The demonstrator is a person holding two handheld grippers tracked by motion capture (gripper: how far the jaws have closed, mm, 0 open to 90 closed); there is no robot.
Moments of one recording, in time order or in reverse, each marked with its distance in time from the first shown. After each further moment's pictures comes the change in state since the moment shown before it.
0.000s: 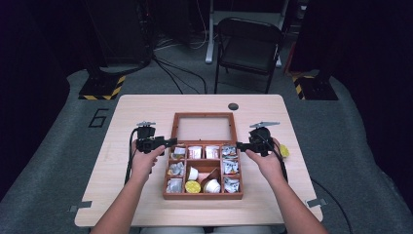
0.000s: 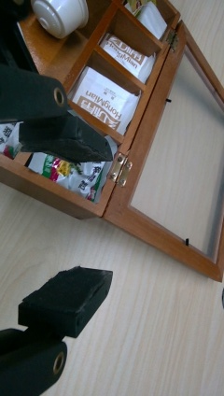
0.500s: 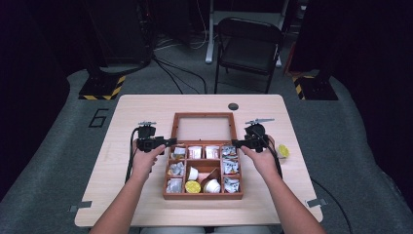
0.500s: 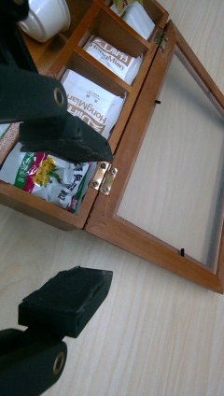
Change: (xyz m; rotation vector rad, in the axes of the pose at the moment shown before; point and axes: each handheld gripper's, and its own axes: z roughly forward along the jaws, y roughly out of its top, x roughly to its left) left arm 0.008 0.001 0.008 0.017 0.023 0.000; right arm 0.002 0.011 0.017 0.019 0.017 0.028
